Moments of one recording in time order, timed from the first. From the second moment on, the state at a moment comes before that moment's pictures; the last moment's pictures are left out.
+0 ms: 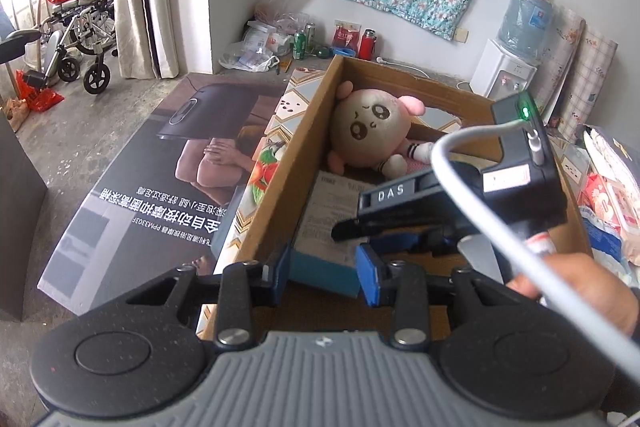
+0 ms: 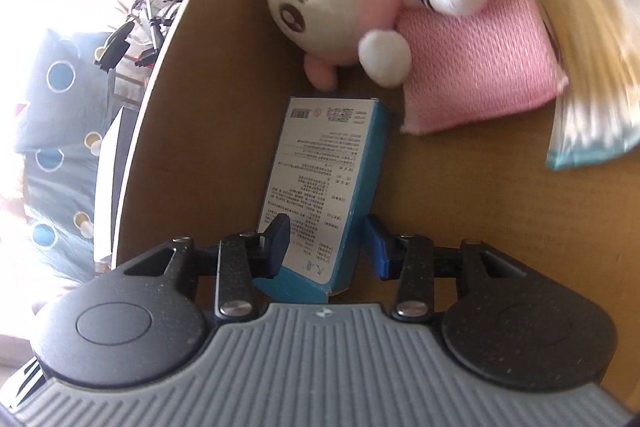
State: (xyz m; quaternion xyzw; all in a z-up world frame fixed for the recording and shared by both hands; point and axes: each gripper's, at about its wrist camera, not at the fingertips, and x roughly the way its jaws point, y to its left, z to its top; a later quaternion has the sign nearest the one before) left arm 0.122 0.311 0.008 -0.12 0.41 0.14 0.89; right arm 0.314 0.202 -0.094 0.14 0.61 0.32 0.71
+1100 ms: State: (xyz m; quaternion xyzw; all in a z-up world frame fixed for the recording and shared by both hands) left arm 0.229 0.050 0.022 -0.09 0.45 -0.11 0.88; right arm 0.334 -0.204 0.030 0.13 0.47 0.29 0.82
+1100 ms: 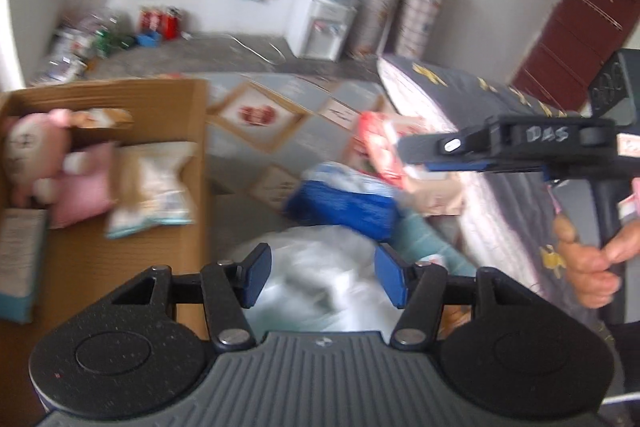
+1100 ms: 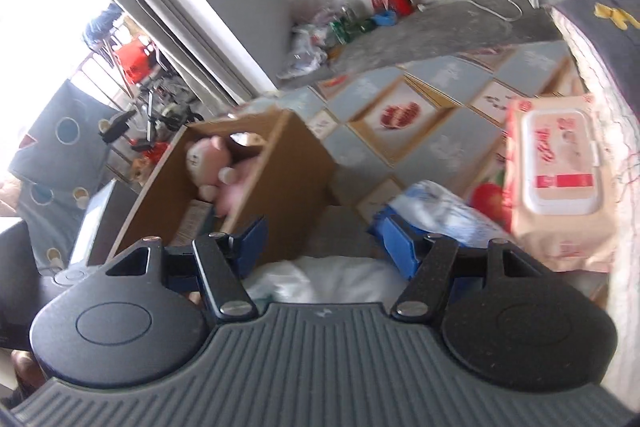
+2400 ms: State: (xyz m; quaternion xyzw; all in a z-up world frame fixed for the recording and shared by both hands) left arm 0.375 0.006 -0.088 -0.22 0.57 -0.06 0.79; right arm 0.452 -0.161 -0.074 0.10 0.59 0.26 0.76
